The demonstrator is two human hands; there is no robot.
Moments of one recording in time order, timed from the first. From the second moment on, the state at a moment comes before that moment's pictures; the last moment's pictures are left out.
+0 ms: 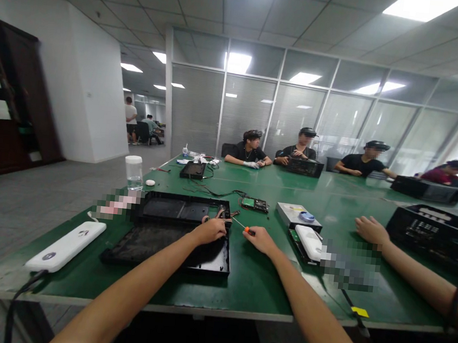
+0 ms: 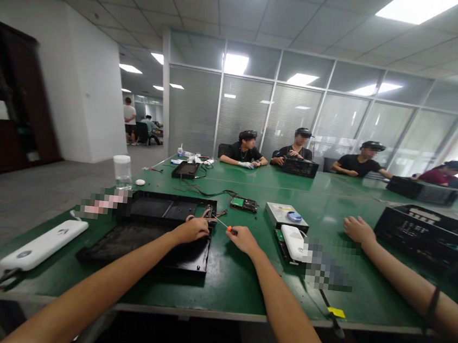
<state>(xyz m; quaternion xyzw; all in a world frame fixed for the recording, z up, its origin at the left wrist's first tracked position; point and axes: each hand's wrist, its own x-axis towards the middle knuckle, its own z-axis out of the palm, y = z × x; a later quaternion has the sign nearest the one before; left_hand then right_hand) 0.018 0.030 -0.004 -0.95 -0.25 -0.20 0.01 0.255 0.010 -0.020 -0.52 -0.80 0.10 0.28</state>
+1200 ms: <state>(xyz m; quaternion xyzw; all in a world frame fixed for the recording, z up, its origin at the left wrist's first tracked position) 0.016 0.021 -0.007 -0.93 -0.28 -0.22 -0.02 0.270 0.011 0.006 -0.47 -0.63 0.28 0.55</state>
